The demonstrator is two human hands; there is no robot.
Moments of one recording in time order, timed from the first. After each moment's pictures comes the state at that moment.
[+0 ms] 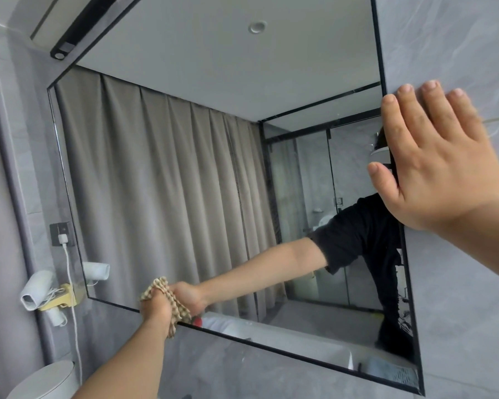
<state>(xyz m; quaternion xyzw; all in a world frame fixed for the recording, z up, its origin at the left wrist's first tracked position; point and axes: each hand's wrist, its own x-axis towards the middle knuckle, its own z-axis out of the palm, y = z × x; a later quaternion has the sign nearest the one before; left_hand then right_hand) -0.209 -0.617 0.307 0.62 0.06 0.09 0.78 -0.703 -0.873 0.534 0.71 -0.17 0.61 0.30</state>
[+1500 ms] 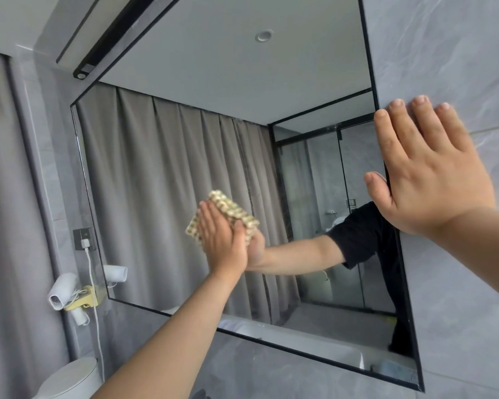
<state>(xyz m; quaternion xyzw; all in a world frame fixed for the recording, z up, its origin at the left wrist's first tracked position) -0.427 -0.697 0.465 0.71 -0.31 0.41 0.48 -0.706 -0.868 0.535 0.73 -0.17 0.60 0.28</state>
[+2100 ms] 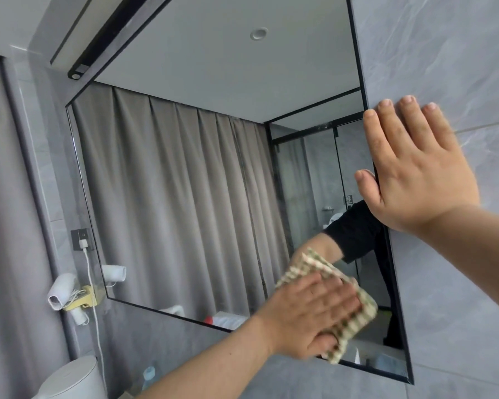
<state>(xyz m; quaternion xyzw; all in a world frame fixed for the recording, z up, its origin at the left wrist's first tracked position) -0.500 -0.731 0.373 0.47 -0.68 0.56 -0.05 -0.707 -0.868 0.536 0.74 -0.17 0.59 0.27</state>
